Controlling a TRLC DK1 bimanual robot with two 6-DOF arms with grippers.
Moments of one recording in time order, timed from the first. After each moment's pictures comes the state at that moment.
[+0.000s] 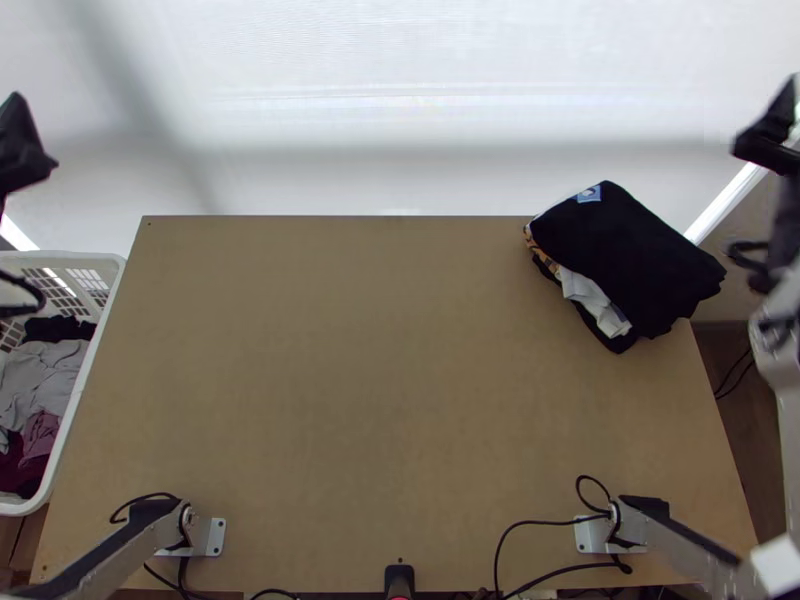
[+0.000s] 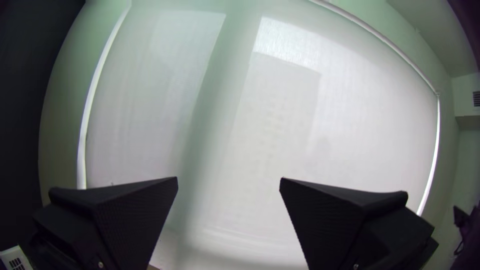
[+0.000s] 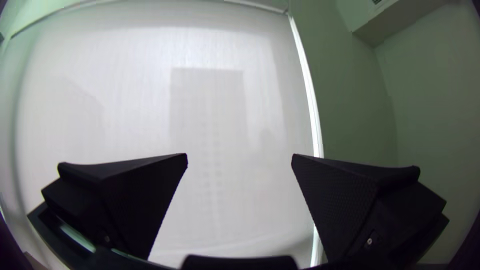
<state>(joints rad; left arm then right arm) 0.10 1.07 1.68 -0.35 -0.10 -0.24 -0.09 1.14 1.43 0.21 0.22 0.02</state>
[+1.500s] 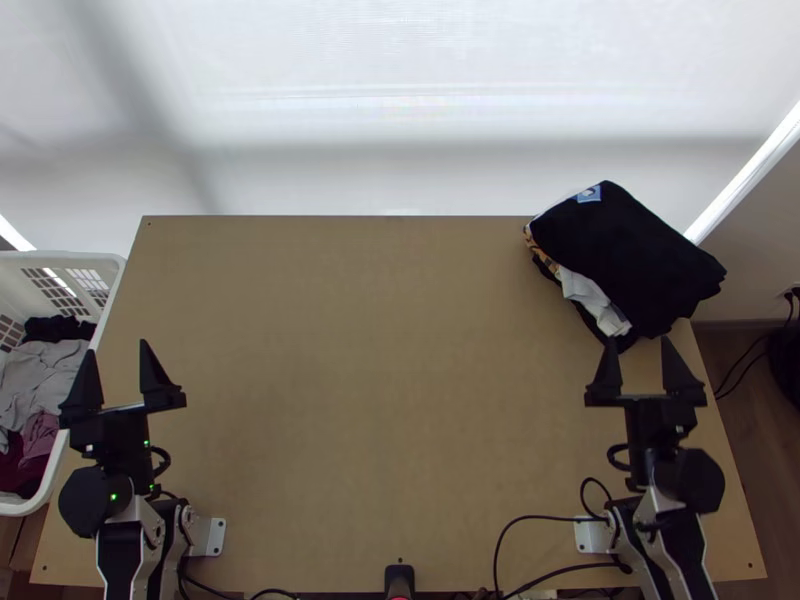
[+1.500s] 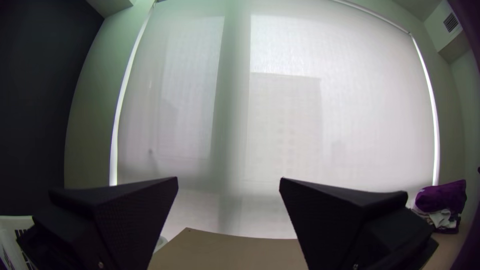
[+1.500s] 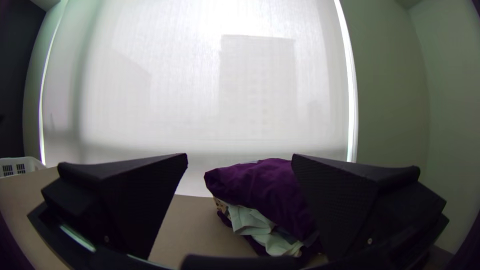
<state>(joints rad) 0.15 0.01 0.12 0.27 -0.09 -0.04 0.16 0.09 0.08 0.30 0.16 -0.04</state>
